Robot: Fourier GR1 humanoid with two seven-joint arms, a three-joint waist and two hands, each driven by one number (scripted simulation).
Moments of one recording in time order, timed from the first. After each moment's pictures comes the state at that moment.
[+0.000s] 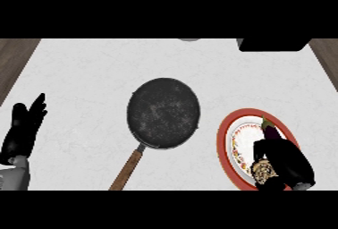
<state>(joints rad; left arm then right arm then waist) -0.11 0.32 0.19 -1.35 -0.14 0.03 0.26 0.07 -0.35 0.24 -1.66 1.05 0.31 0.22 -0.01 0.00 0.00</state>
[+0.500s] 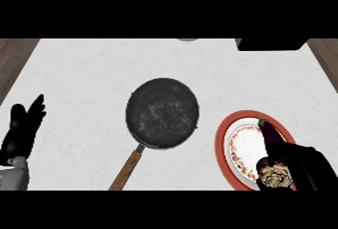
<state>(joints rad) -0.11 0.32 0.21 -1.34 -0.14 0.03 0.25 0.23 -0.32 0.18 -1.97 1.04 0.10 0.20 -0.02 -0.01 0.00</state>
